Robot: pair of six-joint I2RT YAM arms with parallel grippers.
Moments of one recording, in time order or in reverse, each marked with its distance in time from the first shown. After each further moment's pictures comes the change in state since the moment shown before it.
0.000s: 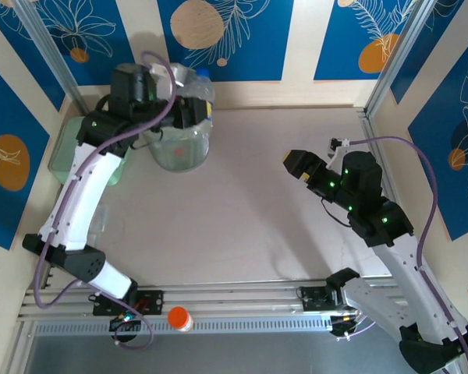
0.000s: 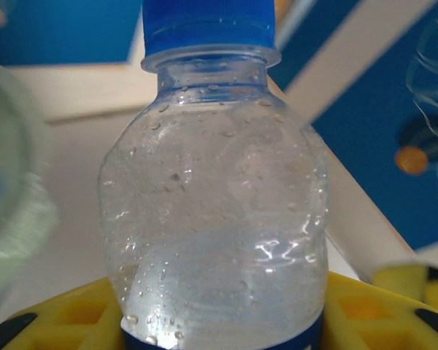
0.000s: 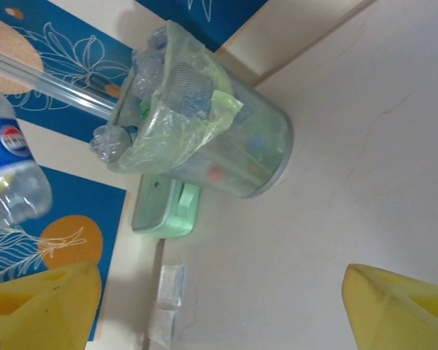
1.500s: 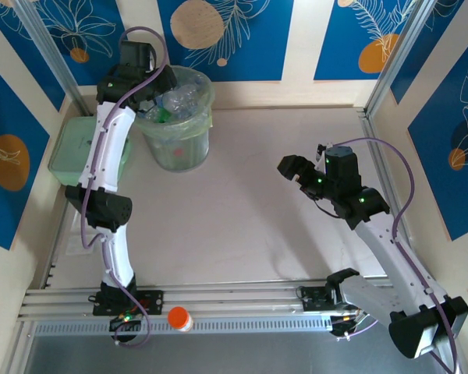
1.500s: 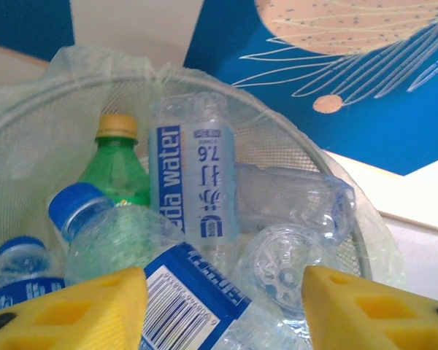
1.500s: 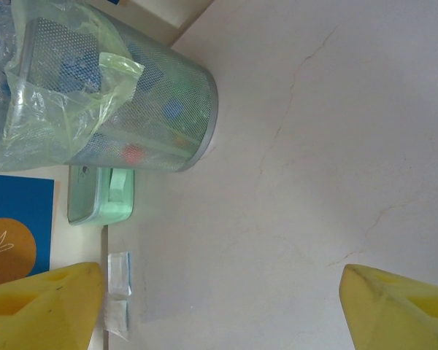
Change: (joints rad) left arm 0.188 0.465 0.448 -0.131 -0.456 -0.149; right arm -0.090 0.145 -0.107 0.019 -0.078 -0.013
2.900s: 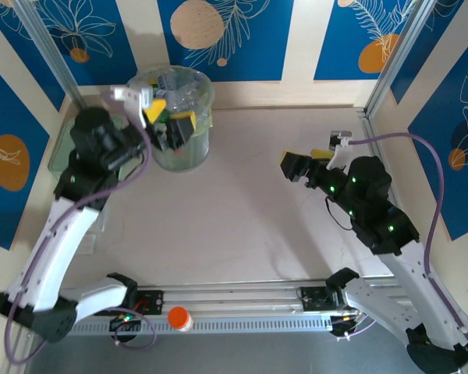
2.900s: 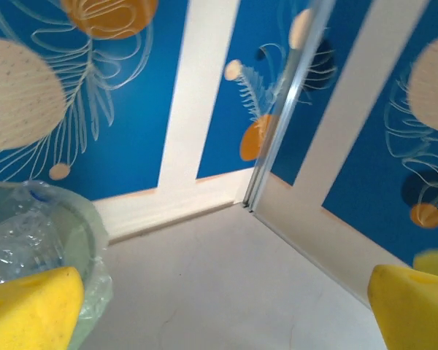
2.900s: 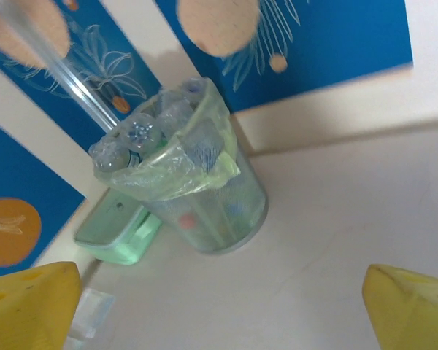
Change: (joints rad) left arm -0.188 -0.962 -1.107 0.700 0.385 0.264; right arm 0.200 -0.207 0.110 0.104 0.257 -0.451
